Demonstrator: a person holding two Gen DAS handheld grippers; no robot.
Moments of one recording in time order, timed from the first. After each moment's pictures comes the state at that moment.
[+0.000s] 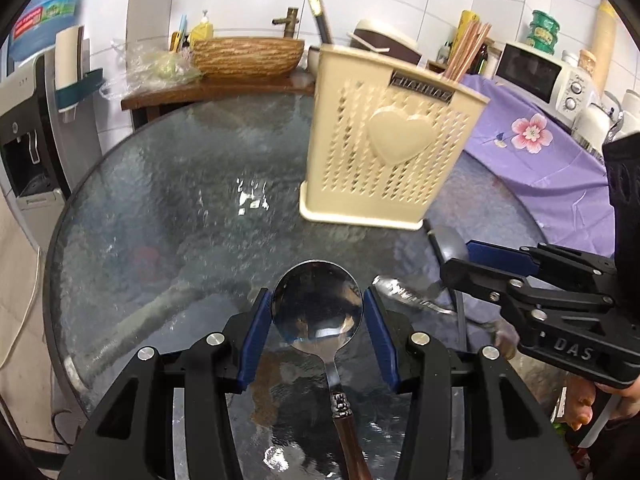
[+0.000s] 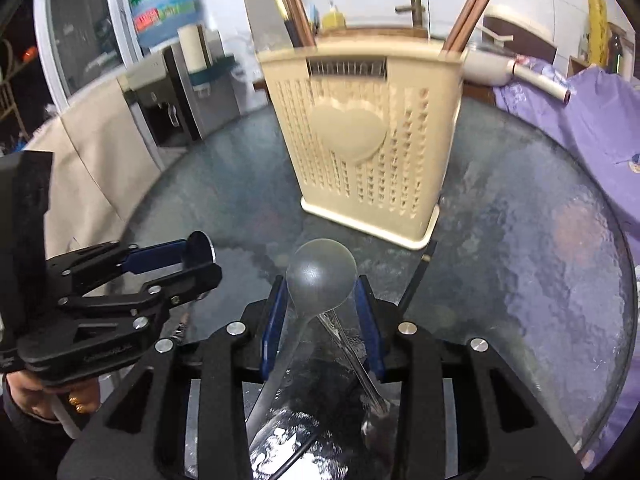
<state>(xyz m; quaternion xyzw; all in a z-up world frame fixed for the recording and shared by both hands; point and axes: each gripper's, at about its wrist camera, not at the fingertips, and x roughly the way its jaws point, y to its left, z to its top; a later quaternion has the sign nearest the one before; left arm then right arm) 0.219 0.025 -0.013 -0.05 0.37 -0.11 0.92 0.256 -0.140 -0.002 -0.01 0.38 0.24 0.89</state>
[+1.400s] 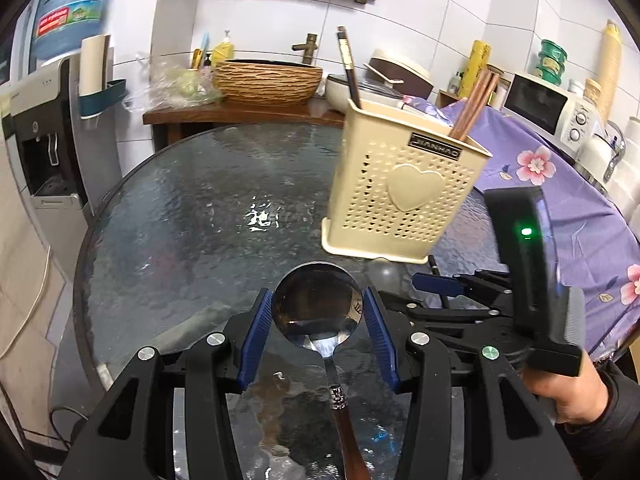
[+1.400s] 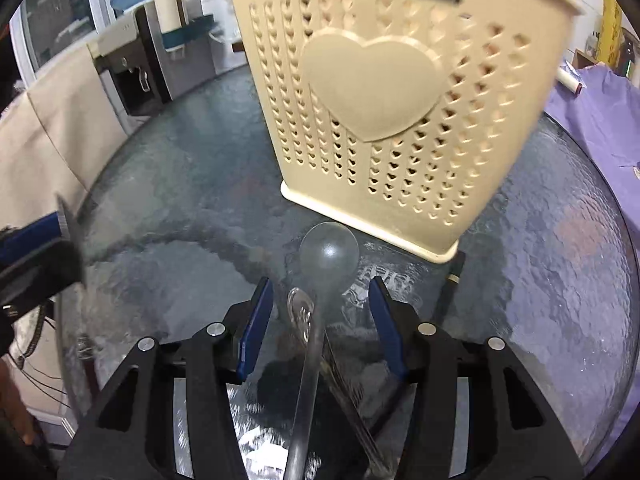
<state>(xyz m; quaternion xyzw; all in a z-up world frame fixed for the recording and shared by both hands) 0.207 0.046 0.012 -0.07 0.34 -0.08 0.93 0.307 -0.087 -0.047 -0.06 0.45 0.19 0.87</state>
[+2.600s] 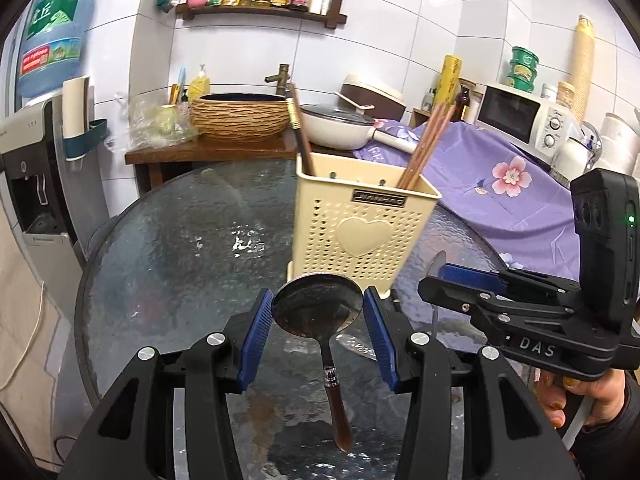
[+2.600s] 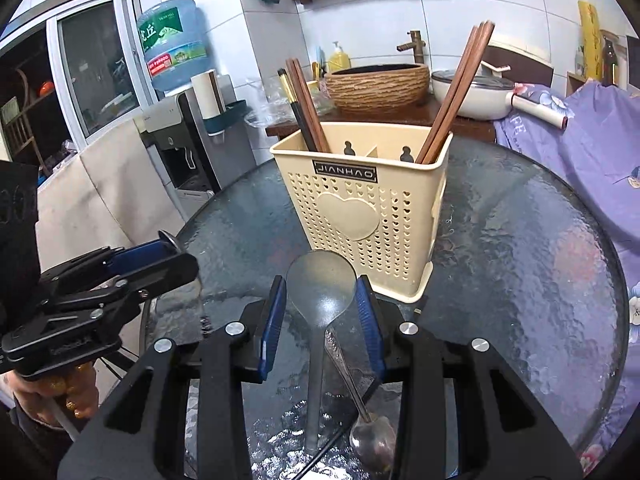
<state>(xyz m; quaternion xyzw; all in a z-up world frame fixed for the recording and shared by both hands) 0.201 0.020 0.054 -0.05 0.30 -0.11 0.95 0.255 -0.146 0.045 0.03 0.34 0.25 0.91</state>
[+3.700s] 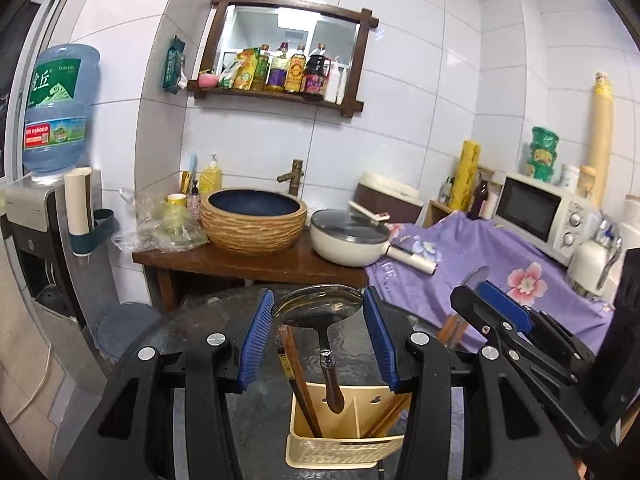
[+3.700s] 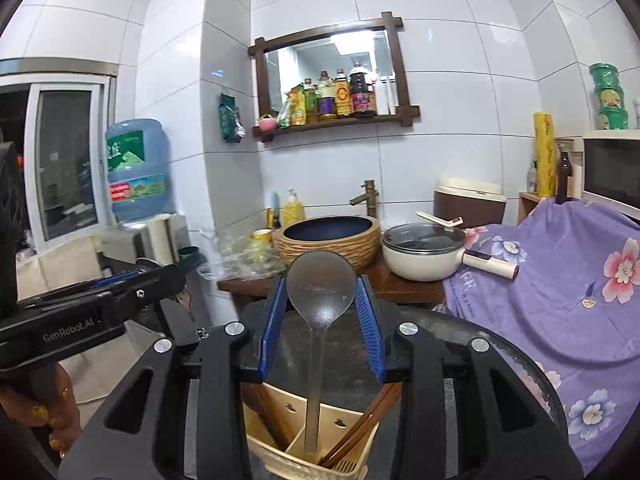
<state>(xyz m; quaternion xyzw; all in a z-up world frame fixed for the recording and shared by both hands) 0.306 0.013 0.204 -0.07 0.18 -0.06 0.98 0.334 -0.154 0.197 0.04 0.12 0.15 0.98</state>
